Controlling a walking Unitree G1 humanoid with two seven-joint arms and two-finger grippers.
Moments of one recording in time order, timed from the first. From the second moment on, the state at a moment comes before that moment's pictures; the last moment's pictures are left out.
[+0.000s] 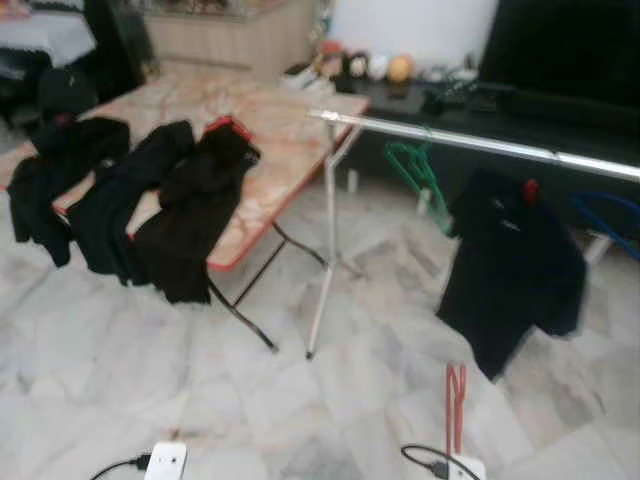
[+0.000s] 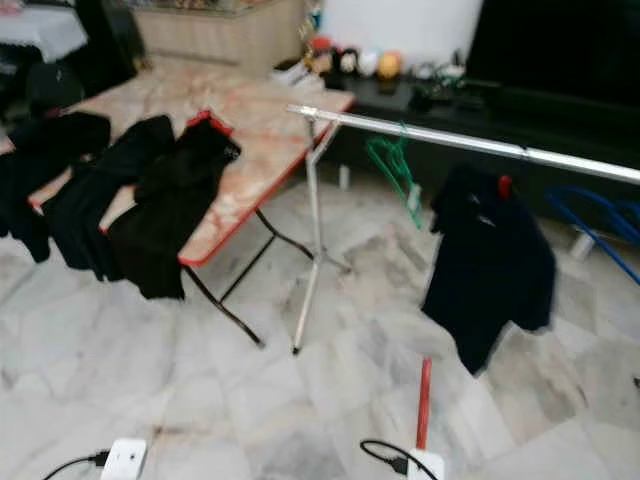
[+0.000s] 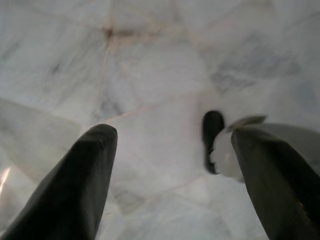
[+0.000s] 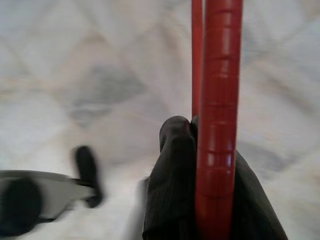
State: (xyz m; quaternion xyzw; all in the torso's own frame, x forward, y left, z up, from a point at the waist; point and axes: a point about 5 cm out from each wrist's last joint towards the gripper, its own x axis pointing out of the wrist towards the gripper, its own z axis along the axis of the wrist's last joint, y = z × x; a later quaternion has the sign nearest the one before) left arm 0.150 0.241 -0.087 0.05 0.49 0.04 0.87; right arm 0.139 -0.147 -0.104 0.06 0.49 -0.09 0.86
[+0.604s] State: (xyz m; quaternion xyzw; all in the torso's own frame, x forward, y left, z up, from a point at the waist) left arm 0.159 0.235 -0.085 0.05 0.48 0.03 0.88; right arm 0.142 -0.151 -0.103 0.06 0.48 -0.12 0.87
